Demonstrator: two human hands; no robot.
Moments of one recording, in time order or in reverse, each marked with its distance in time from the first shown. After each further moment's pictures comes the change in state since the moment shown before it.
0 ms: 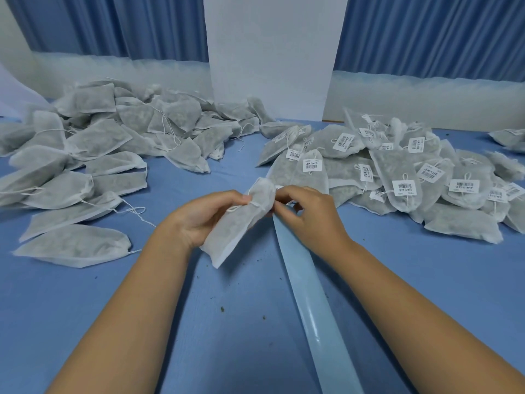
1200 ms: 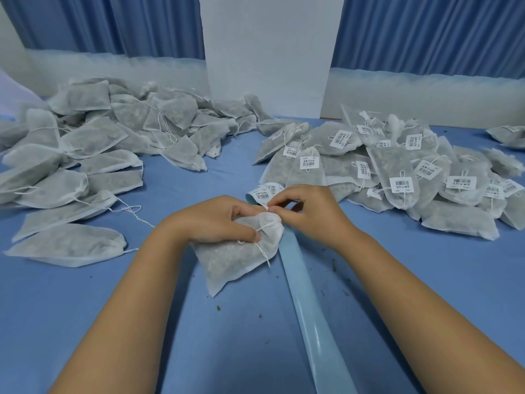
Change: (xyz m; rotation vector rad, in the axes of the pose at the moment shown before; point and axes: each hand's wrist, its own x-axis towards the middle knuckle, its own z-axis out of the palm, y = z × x) left_hand -0.009 0.003 0.011 1.041 -0.024 0.174; right_hand 0.007 0.008 -0.013 0.131 -0.218 0.182
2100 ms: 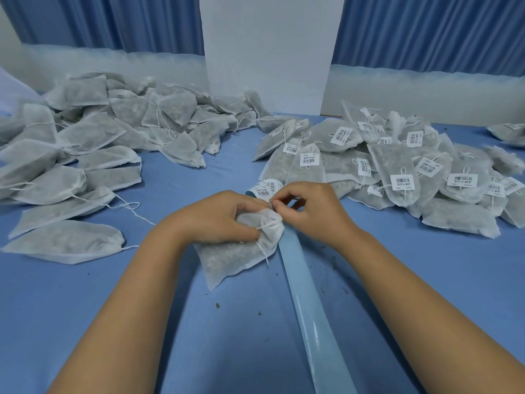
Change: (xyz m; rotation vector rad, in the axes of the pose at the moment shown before) left_hand -0.002 0.005 0.006 0.135 0.089 0.130; right_hand -0.004 -0.003 -0.001 -0.040 0.053 -0.069
